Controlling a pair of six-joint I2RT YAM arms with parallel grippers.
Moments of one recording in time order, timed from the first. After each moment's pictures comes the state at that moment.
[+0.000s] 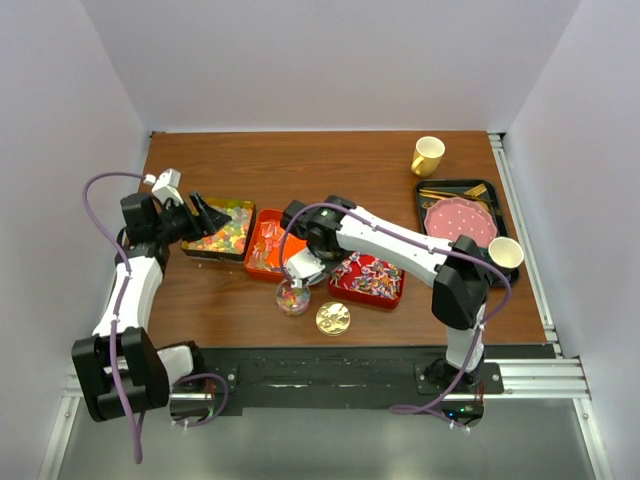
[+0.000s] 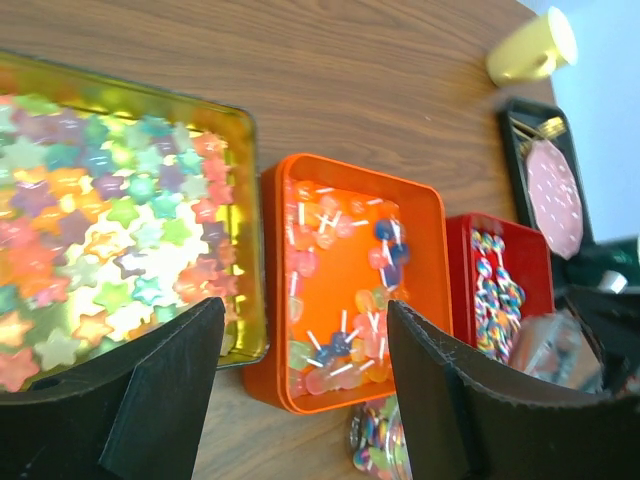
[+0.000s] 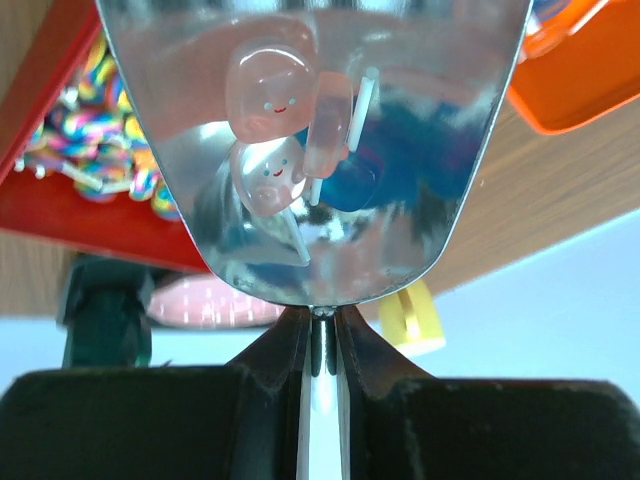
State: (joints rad) left arm 0.24 1.16 0.73 -0.12 0.69 -0.35; right arm 0.96 1.91 1.72 -1.29 0.36 -1.22
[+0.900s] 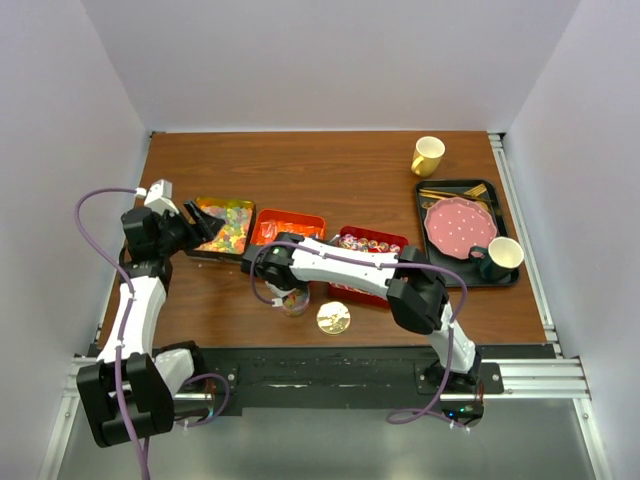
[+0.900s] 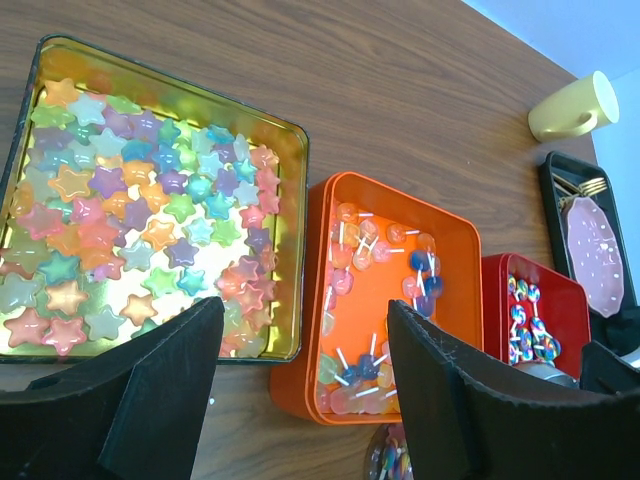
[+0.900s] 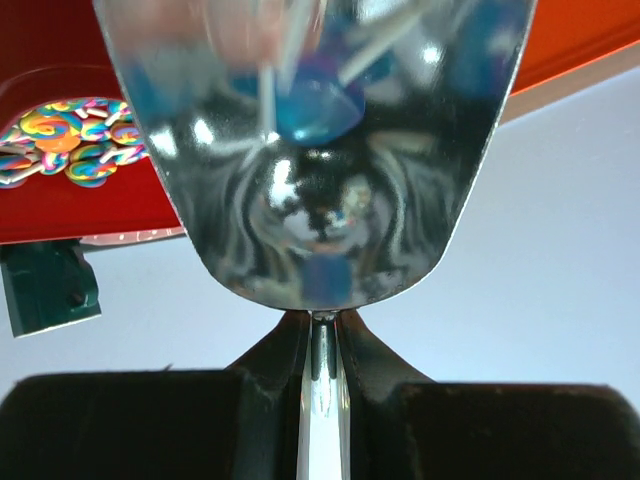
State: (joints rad) left arm 0.24 1.02 0.60 -0.04 0.53 -0.42; right arm 1.17 2.13 1.85 -1.34 0.77 -1.05
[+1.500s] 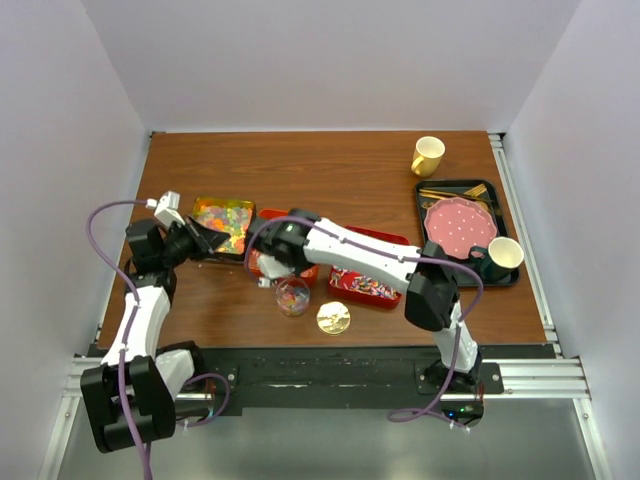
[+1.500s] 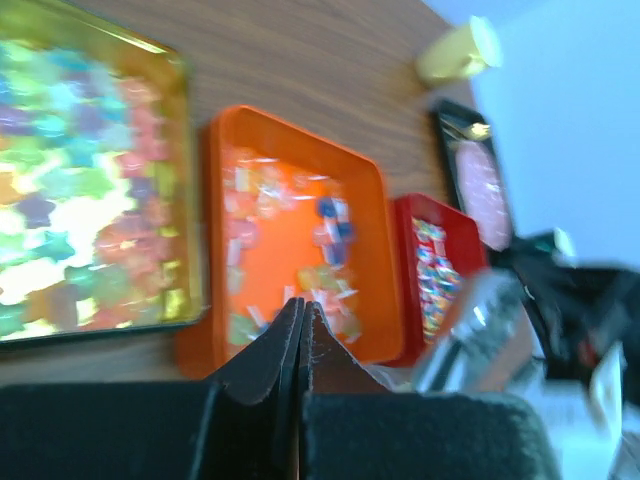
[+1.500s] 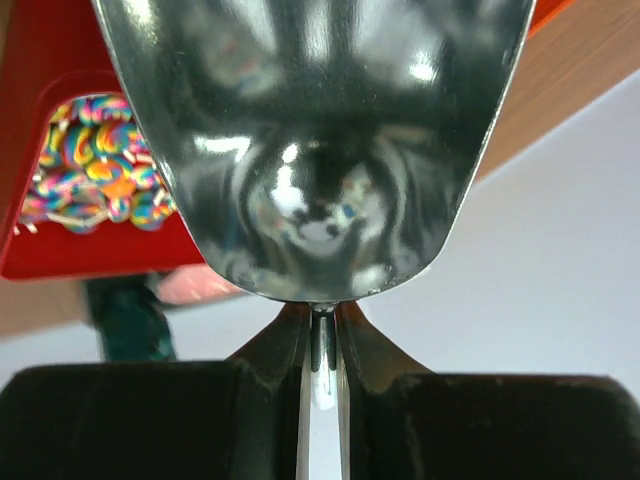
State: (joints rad) left arm 0.24 0.99 0.48 0.07 0.73 -0.54; right arm 1.11 2.07 1.95 -1.36 0.58 -0.92
